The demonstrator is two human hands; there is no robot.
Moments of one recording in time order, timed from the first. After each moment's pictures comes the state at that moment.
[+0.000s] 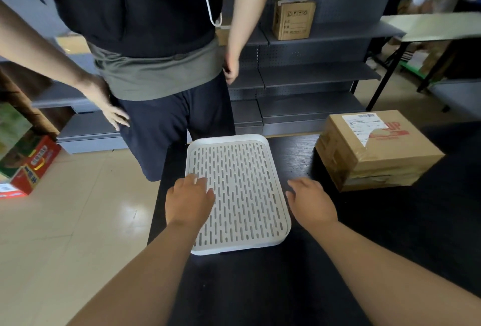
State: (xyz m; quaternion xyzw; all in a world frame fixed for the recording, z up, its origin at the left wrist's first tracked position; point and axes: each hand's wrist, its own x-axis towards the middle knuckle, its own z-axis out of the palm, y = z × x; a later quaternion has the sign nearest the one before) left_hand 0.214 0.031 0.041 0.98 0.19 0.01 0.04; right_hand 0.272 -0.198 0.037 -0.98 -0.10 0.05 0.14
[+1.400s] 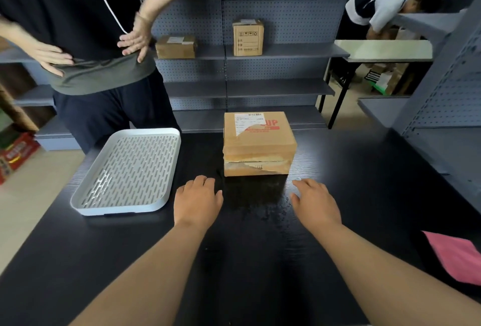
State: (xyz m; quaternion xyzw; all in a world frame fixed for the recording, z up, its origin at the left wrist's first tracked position) left_hand 0.197 -0.314 0.073 0.98 0.17 0.03 0.03; right_hand 0.259 -0.539 0.072 -0.99 -0.11 0.01 0.13
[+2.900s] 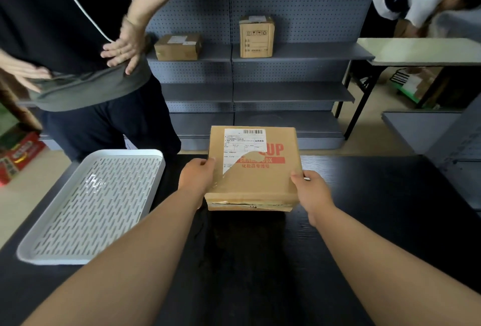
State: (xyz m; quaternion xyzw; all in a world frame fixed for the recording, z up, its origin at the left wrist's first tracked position) left_hand 0.386 -0.308 0.102 0.76 0.40 0.06 0.50; right_hand 0.438 -0.512 0.079 -0.82 0.09 0.12 0.55
